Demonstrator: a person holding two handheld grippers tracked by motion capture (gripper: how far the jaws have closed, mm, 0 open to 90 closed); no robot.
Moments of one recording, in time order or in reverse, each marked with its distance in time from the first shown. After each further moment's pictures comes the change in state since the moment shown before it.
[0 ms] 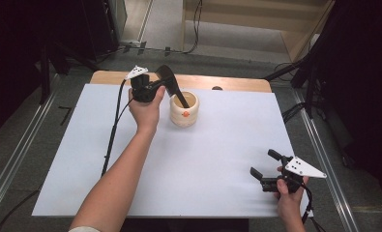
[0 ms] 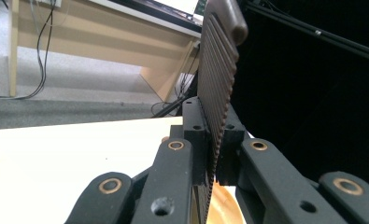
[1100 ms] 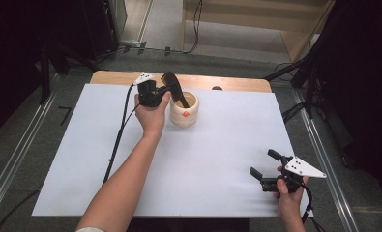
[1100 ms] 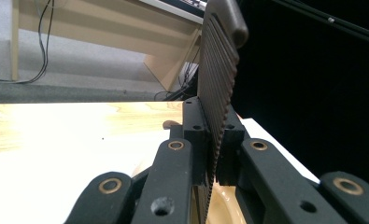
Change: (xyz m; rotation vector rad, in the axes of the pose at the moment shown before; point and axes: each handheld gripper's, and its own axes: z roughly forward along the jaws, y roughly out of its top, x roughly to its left) left arm -0.002 -0.021 0.015 0.037 0.024 -0.021; right arm -0.001 0.000 0.001 -0.002 0.005 -0.006
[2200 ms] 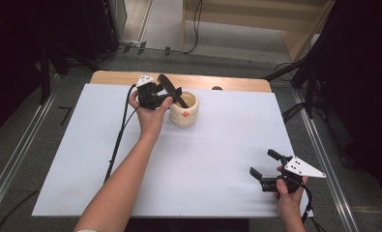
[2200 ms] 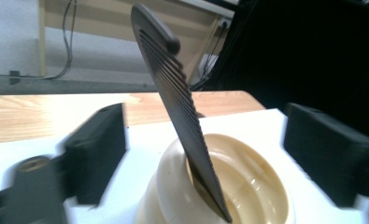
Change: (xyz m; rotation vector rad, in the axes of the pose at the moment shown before) left arm 0.005 -0.007 0.000 0.036 0.070 0.054; right arm 0.001 0.000 0.000 0.004 -0.002 -0.003
